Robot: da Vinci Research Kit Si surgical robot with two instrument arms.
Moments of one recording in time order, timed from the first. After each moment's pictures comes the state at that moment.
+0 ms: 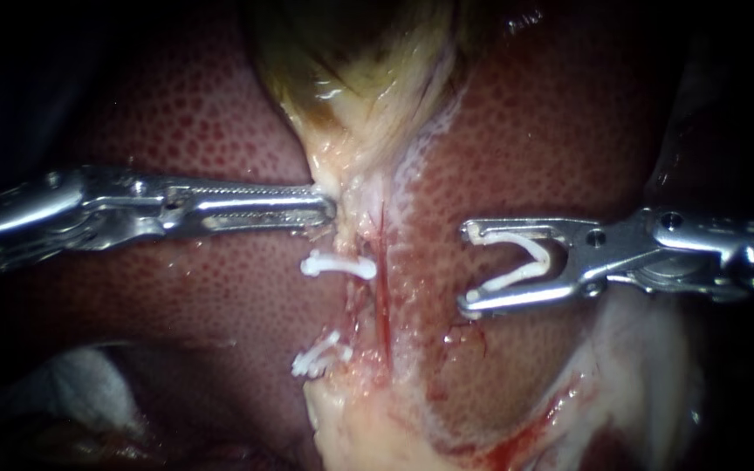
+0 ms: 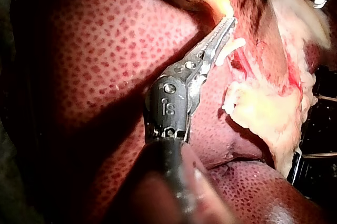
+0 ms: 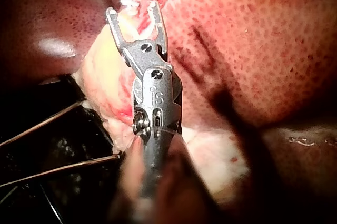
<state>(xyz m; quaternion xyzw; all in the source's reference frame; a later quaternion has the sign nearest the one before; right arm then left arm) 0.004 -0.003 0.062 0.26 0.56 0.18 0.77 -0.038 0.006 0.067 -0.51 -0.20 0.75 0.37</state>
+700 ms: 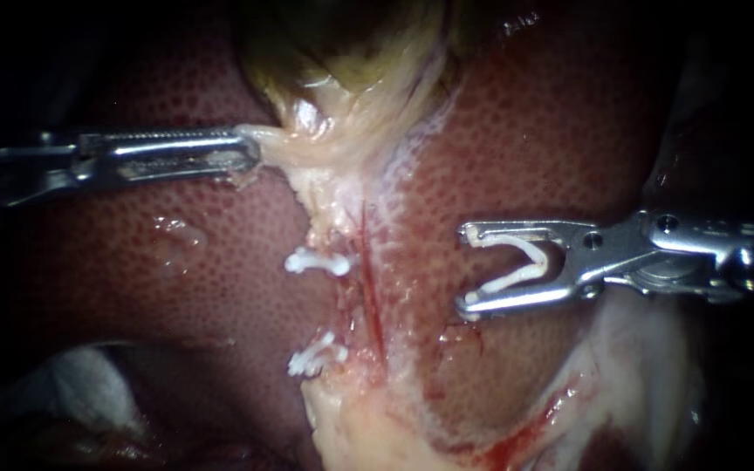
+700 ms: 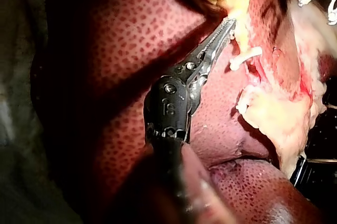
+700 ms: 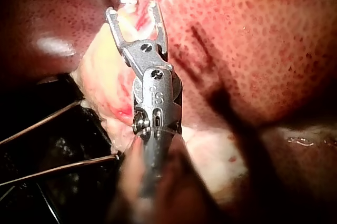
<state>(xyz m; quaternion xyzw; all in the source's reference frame) 0.004 -0.003 0.063 0.26 0.56 0.18 0.77 -0.031 0.010 0.059 -0.54 -0.18 0.72 0.39</state>
